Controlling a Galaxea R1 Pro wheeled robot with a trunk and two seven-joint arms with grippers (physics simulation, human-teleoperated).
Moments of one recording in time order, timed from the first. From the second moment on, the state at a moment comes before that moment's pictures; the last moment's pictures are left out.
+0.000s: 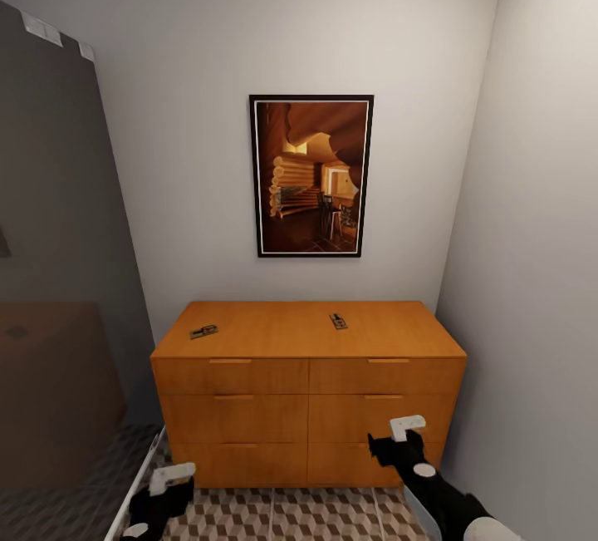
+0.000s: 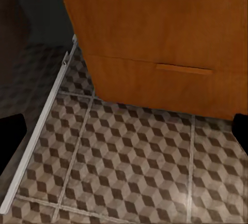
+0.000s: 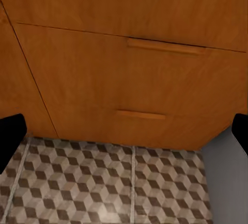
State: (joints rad) left arm -0.52 0.08 -0.84 -0.10 0.93 -0.32 0.17; right arm -0.55 -0.04 0.40 -0.33 -0.26 -0.11 -0.11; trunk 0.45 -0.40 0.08
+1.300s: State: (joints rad) left arm -0.90 0.11 -0.76 -0.54 0.92 0.33 0.39; right arm -1.00 -0.03 0.40 -0.57 -0.26 0.46 -0.17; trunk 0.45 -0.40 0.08
